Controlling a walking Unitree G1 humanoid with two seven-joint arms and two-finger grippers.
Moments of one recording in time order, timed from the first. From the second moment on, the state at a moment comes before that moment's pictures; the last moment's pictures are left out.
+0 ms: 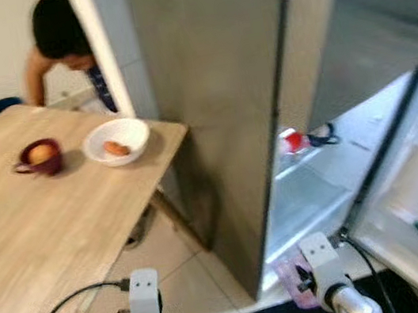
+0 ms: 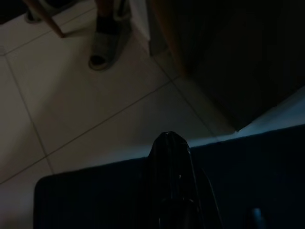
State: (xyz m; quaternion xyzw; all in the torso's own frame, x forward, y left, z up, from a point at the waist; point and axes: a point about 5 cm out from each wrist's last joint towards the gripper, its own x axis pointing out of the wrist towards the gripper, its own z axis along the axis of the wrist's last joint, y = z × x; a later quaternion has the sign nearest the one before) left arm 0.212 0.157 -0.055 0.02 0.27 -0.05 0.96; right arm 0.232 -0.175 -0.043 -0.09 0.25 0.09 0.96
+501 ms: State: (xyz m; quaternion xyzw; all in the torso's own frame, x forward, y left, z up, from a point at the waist) left arm 0.214 0.155 -0.054 0.01 0.27 -0.07 0.96; right arm 0.229 -0.185 -0.045 -0.08 0.27 0.06 0.96
